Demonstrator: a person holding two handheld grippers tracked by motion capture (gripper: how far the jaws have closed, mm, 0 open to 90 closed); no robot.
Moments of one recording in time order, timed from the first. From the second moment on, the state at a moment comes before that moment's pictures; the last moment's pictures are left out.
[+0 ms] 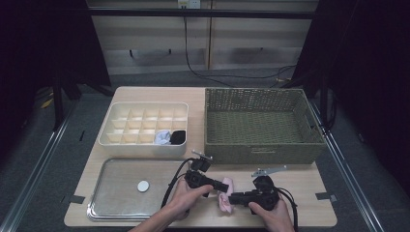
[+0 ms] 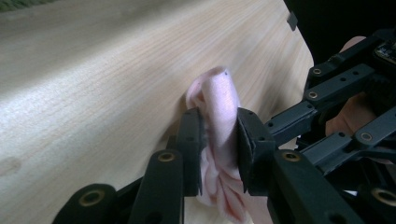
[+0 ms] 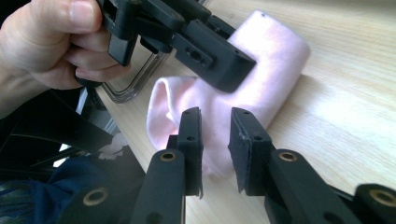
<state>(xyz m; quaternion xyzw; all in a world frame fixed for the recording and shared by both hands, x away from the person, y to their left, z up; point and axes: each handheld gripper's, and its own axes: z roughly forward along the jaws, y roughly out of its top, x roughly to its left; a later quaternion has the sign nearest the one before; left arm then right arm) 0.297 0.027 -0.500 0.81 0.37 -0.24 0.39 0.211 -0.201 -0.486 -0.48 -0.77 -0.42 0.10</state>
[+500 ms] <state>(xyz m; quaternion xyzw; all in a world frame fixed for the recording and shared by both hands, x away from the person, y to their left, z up) 0.298 0.034 -0.489 0.82 0.36 -0.21 0.40 0.207 -0.221 -0.477 -0.49 -0.75 -0.43 0.08</state>
